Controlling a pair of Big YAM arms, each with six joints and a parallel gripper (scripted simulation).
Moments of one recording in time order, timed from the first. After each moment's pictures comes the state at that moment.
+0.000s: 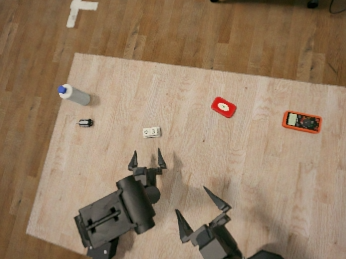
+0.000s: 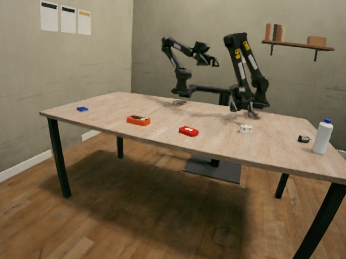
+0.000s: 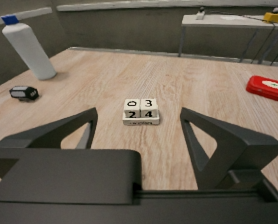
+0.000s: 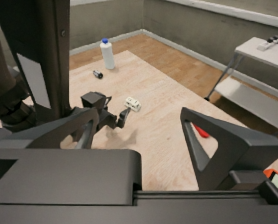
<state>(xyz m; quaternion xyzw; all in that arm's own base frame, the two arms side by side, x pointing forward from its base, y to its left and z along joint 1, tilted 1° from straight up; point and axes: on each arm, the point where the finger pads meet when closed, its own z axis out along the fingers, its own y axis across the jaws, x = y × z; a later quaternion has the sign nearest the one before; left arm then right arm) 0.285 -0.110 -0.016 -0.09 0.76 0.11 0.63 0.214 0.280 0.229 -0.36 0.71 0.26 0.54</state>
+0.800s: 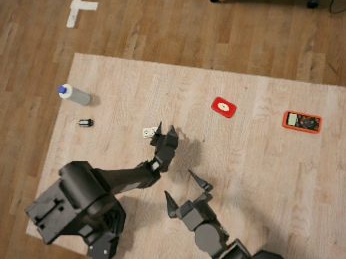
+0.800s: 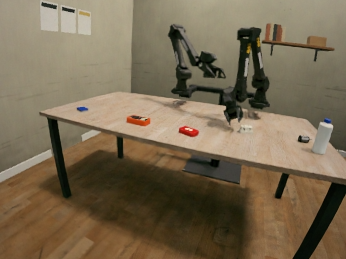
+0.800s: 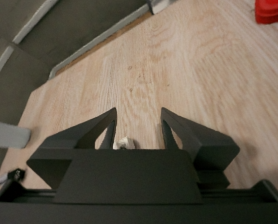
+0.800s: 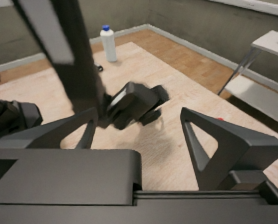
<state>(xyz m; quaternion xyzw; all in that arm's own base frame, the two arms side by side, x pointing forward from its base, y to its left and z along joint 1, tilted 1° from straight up) 0.404 -0.157 -0.057 0.16 0.83 0.19 0.50 0.240 0.335 0.158 -0.37 0.71 0.26 0.53</state>
